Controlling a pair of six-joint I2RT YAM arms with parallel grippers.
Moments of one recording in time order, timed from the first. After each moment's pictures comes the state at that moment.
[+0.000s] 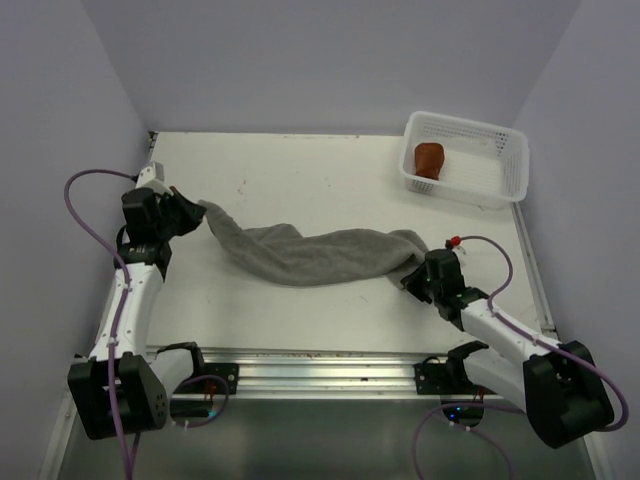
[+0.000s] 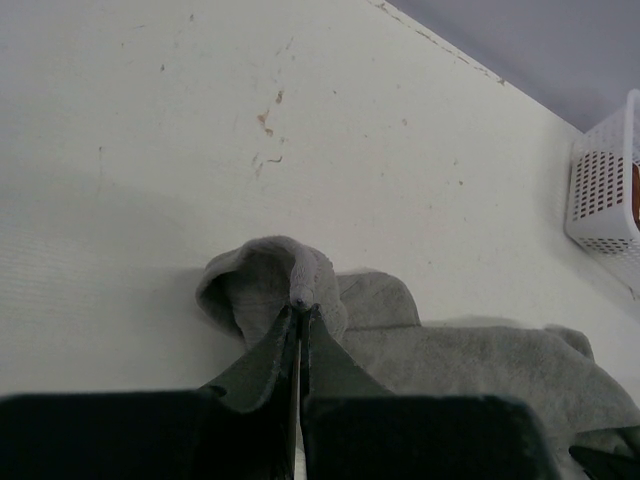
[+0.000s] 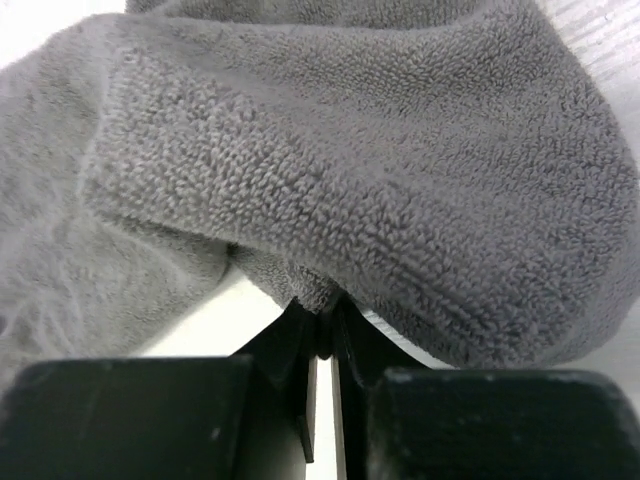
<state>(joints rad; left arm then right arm) 0.16 1.06 0.78 -0.18 0.29 -0.46 0.34 1.03 0.30 -0.07 0.12 0.96</state>
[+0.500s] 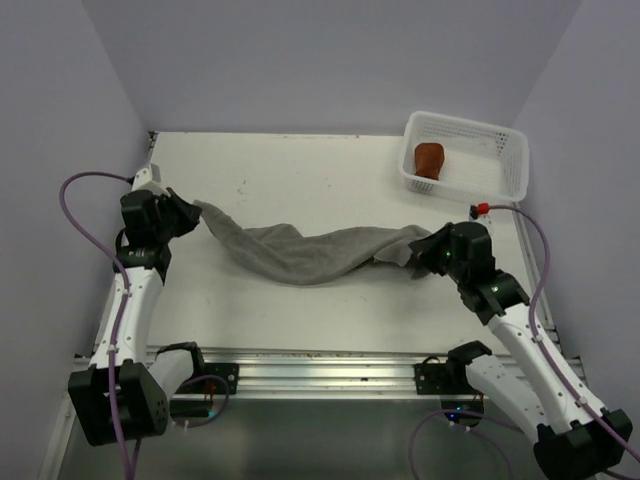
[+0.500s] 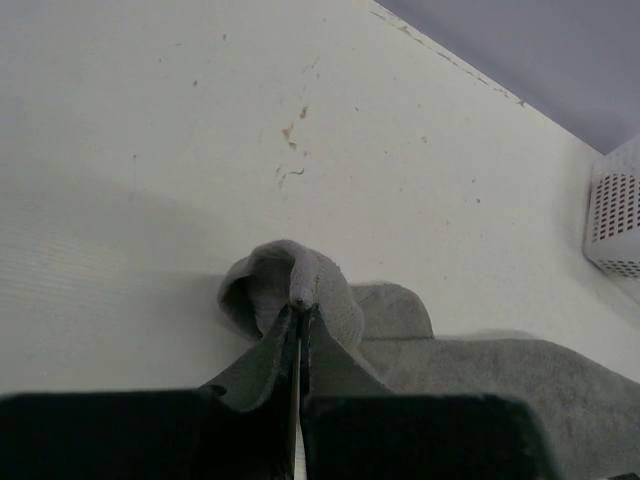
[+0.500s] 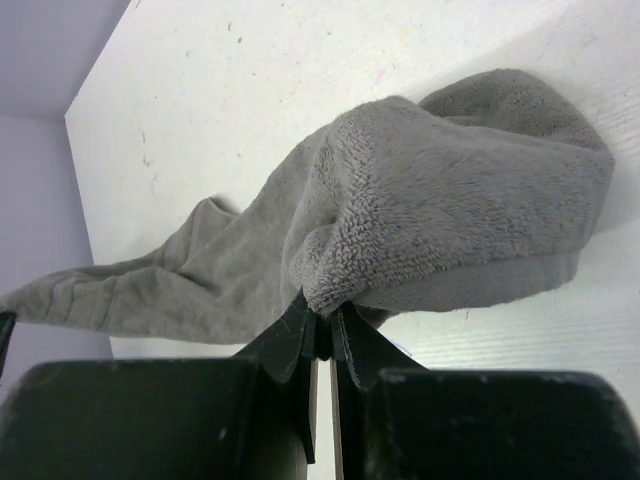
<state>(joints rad) 0.16 1.03 0.77 -0.18 0.23 -0.46 0.34 0.78 0.69 -0.48 0.12 0.97</state>
